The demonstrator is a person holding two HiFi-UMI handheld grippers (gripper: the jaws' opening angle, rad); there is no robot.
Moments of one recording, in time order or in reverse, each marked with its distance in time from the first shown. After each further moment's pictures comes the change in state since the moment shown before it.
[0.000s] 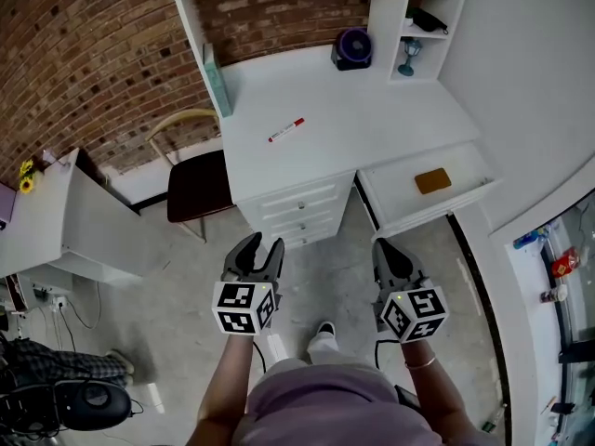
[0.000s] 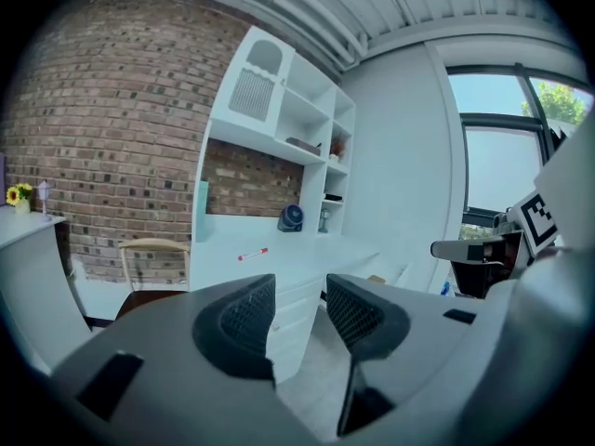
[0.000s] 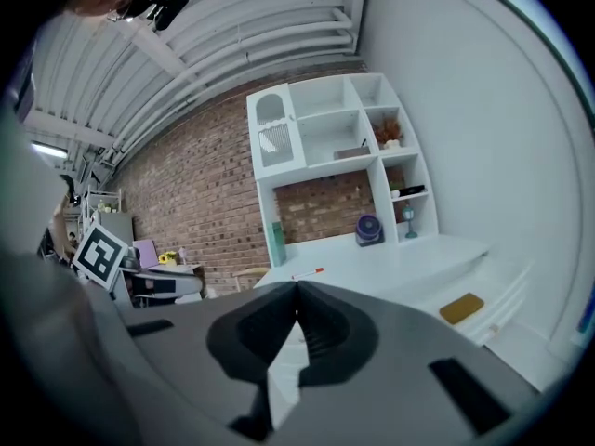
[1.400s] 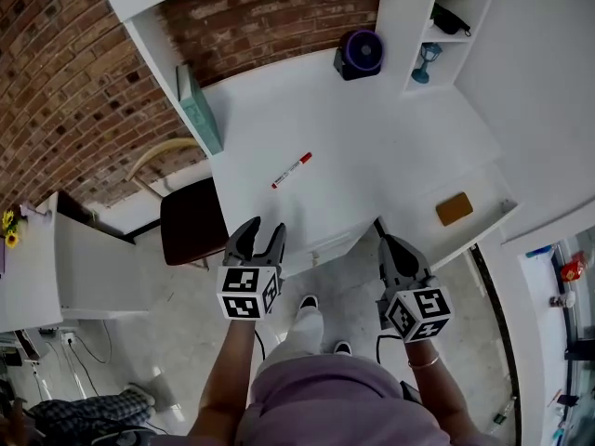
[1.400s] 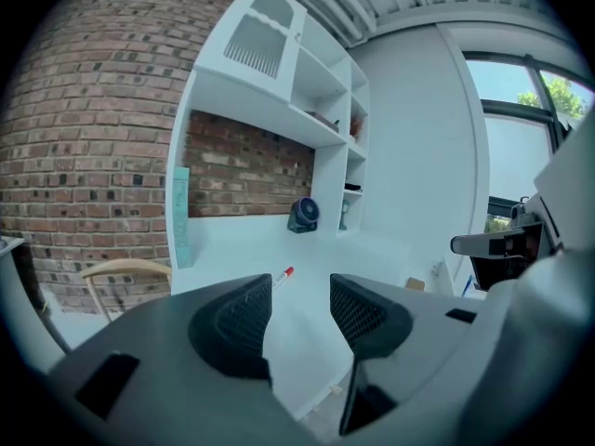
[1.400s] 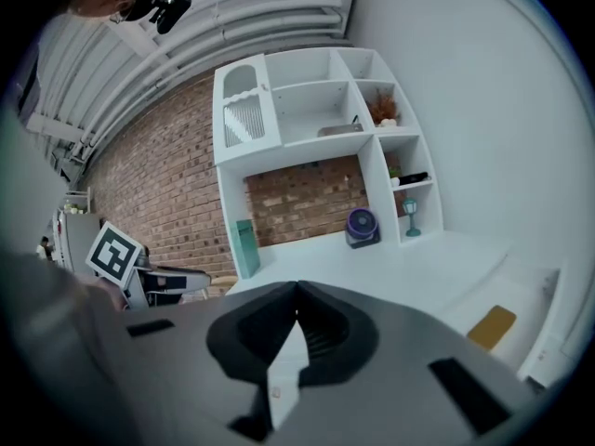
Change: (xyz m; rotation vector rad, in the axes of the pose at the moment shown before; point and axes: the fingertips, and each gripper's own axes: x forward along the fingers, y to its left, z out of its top) left arm 0.205 0.120 0.060 0.058 0.068 -0.050; right arm 0.193 -0.054 0.034 0.045 0.024 -0.109
